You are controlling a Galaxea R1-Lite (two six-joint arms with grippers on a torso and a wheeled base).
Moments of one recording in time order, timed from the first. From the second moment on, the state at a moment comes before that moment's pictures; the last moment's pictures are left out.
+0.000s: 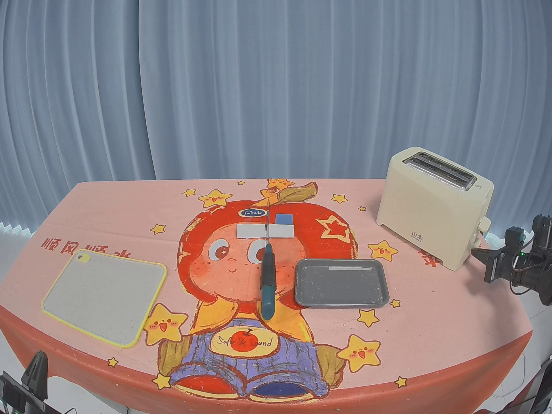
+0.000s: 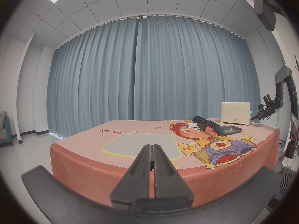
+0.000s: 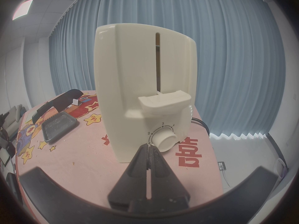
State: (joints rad) left arm 0.00 0.02 -0.02 0.00 0.01 0.01; right arm -0.28 1.80 -0.41 -0.85 0.48 -0.23
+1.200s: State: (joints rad) left arm 0.00 0.02 -0.02 0.00 0.01 0.01; right arm -0.27 1.72 -0.35 -0.85 0.47 -0.24
